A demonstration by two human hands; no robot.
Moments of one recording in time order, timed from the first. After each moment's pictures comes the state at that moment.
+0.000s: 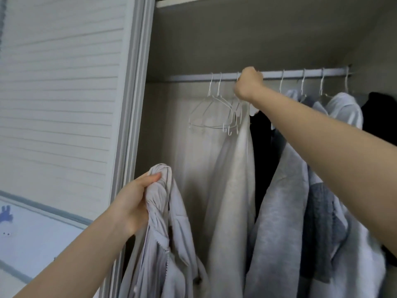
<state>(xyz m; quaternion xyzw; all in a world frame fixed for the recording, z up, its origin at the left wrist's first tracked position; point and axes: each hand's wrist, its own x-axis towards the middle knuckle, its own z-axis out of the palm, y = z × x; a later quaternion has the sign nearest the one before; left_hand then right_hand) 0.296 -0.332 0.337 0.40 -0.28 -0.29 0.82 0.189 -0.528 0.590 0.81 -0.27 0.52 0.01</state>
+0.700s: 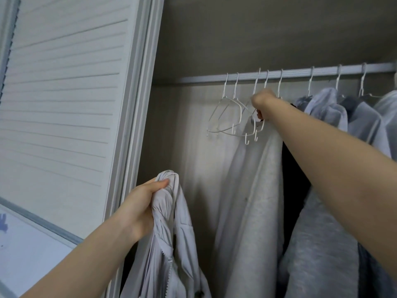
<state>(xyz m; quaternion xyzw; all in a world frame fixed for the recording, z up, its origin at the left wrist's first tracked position) 0.344 -0.373 0.348 0.43 -0.26 -0.24 0.83 0.268 -0.628 0.606 0.81 -0.28 0.47 -0.21</state>
